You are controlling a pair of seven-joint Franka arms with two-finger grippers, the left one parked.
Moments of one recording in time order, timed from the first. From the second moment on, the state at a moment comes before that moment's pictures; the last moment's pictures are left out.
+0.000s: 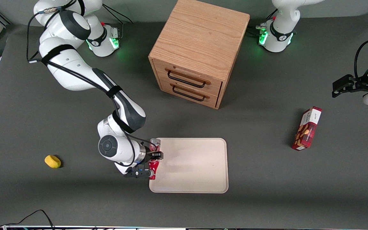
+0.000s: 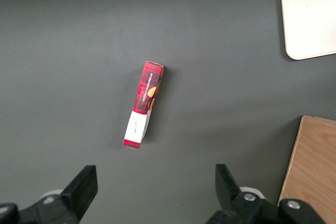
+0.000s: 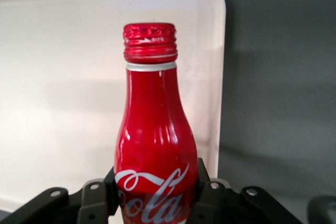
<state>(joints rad) 0.11 1.06 0.49 -1.13 -0.23 2.21 0.49</state>
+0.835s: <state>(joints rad) 0.14 1.10 0.49 -1.12 -0.38 2.25 0.52</state>
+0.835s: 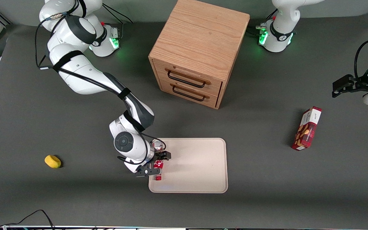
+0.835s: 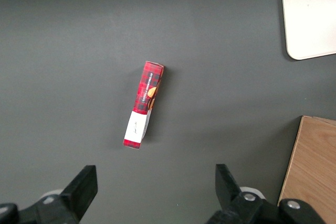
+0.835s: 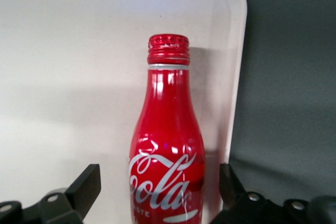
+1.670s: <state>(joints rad) 0.12 0.89 0.53 -1.04 -0.39 1.92 0.52</state>
